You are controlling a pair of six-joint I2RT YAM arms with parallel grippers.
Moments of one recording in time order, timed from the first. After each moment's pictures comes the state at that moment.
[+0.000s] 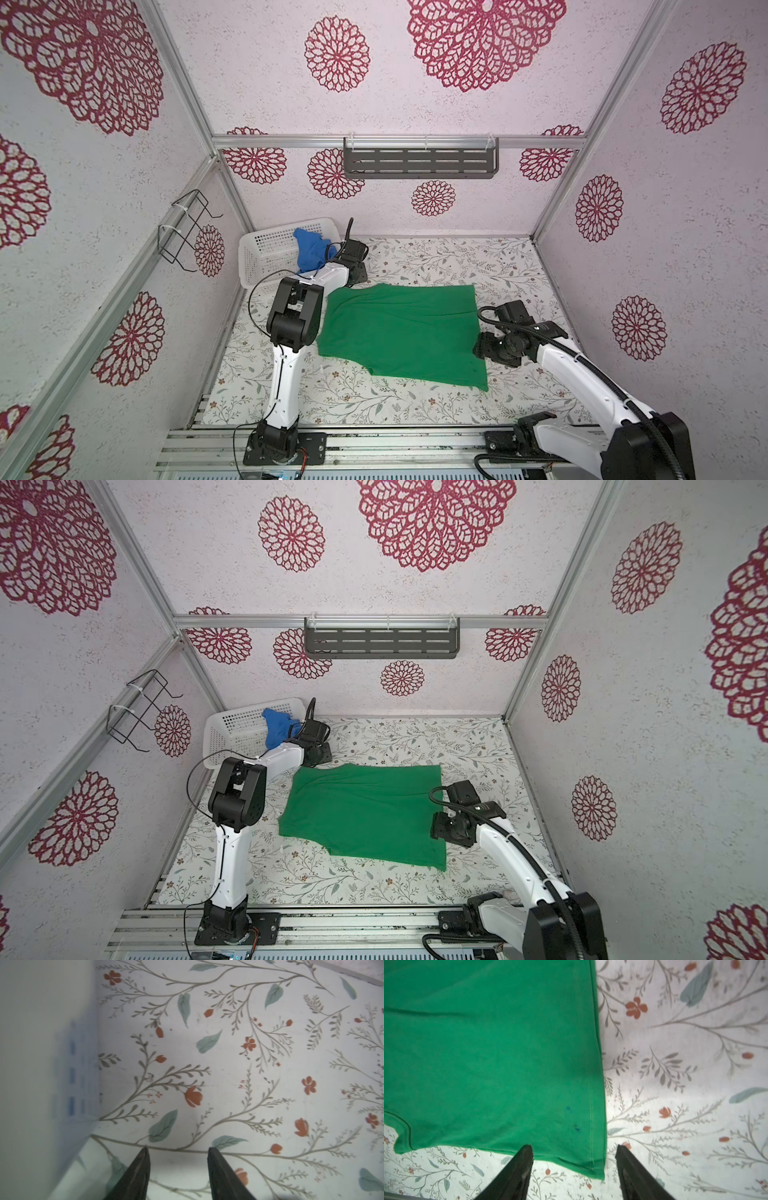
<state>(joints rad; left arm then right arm) -0.31 2.26 1.66 -0.38 -0.23 -0.47 0.29 1.08 0.72 -0.89 -0.10 0.50</state>
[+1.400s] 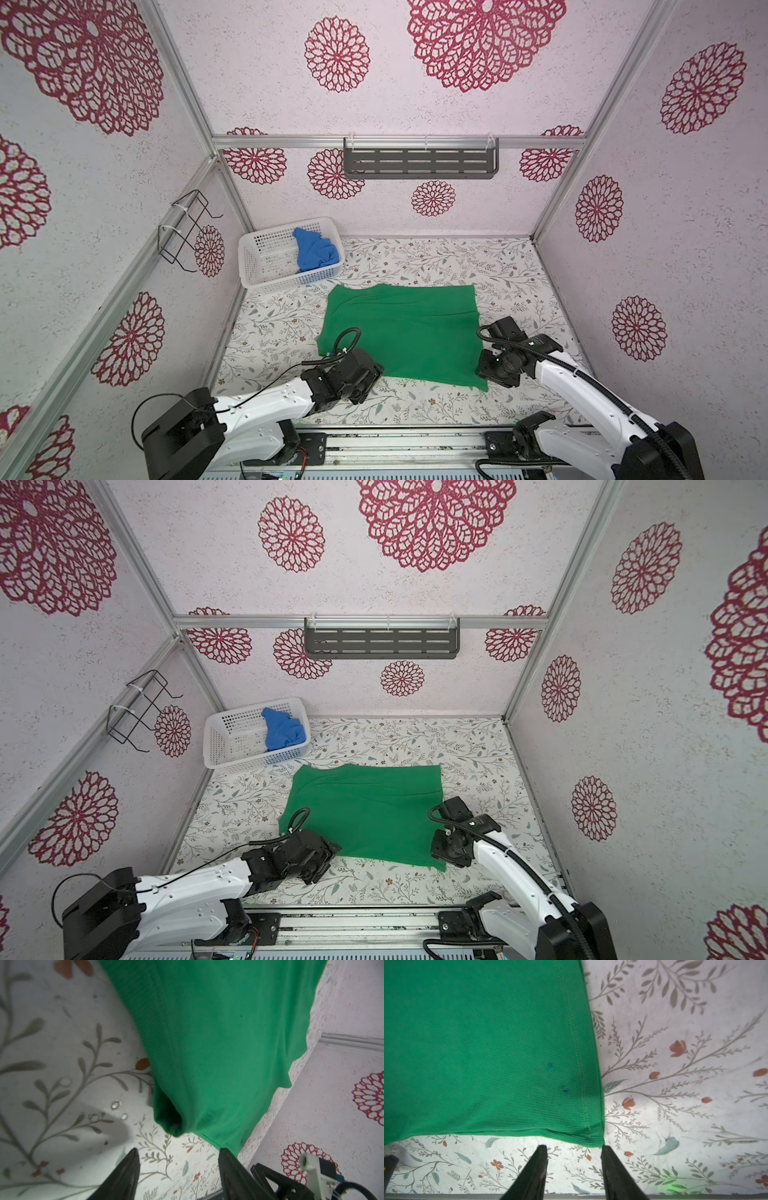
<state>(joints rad) -0.96 1.17 0.39 -0.10 -0.08 -1.76 0.42 1.02 0.62 -0.93 -0.08 0.72</state>
